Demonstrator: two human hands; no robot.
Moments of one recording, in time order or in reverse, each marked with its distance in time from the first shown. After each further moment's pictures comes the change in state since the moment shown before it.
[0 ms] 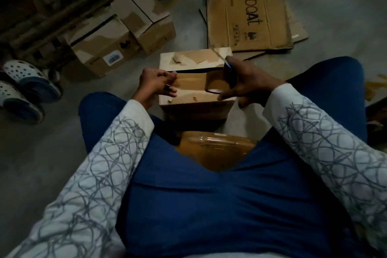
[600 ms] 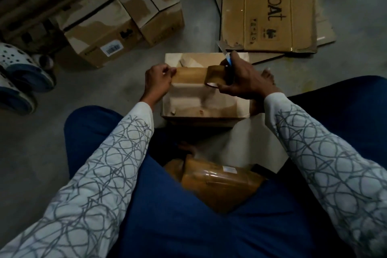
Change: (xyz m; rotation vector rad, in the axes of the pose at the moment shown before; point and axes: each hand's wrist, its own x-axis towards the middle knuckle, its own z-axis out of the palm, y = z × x) left_hand 0.132 -0.041 -0.003 0.518 0.240 0.238; right_hand 0.129 0.054 0.029 -0.004 0.034 -0.075
